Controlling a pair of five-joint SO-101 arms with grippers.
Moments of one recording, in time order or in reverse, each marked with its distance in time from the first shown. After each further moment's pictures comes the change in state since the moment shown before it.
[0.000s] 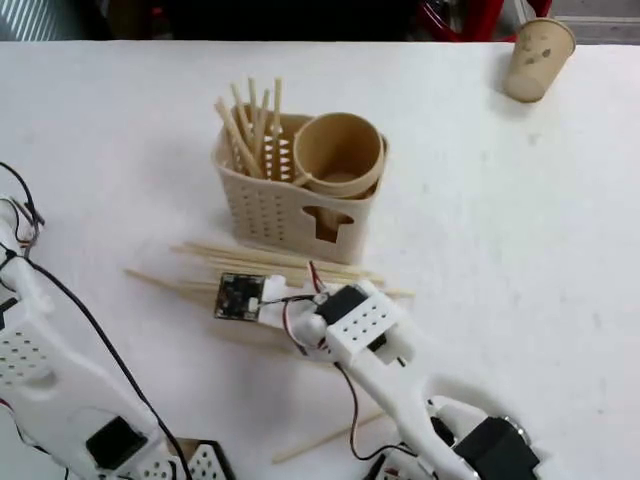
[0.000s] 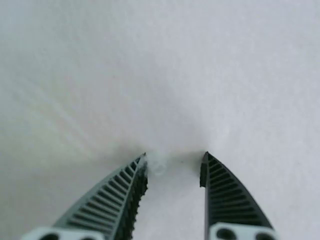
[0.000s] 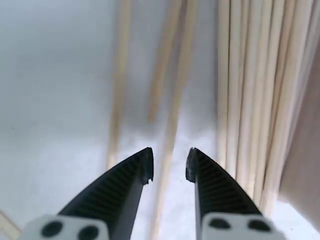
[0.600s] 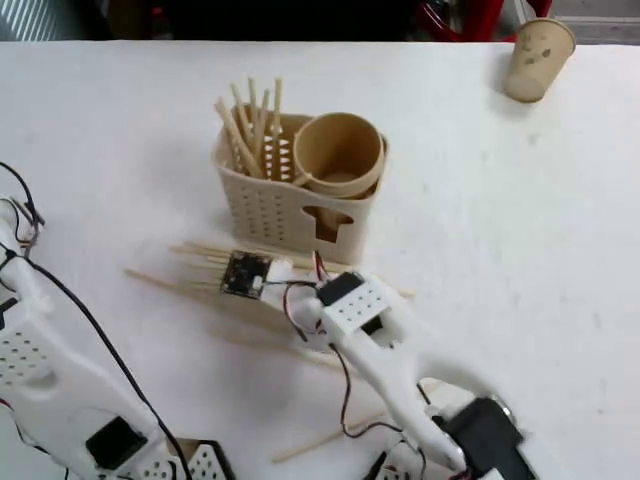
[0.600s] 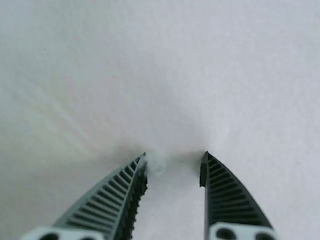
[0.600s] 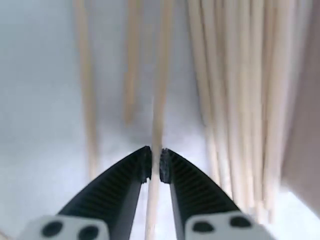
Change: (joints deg) left arm 0.0 0.0 0.0 0.0 0.0; right arm 2.9 7.3 -3.8 -1.4 -4.6
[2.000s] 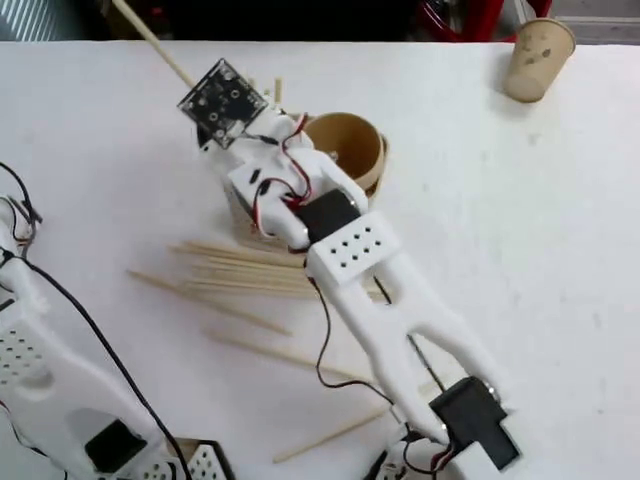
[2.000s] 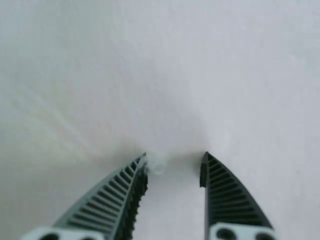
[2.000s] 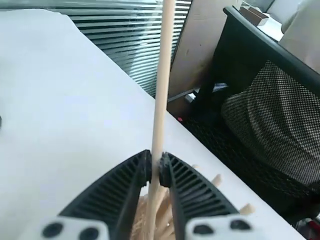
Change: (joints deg) left arm 0.0 4.5 -4.1 0.0 0.0; right arm 1.4 5.3 -41.2 -25.3 -18.9
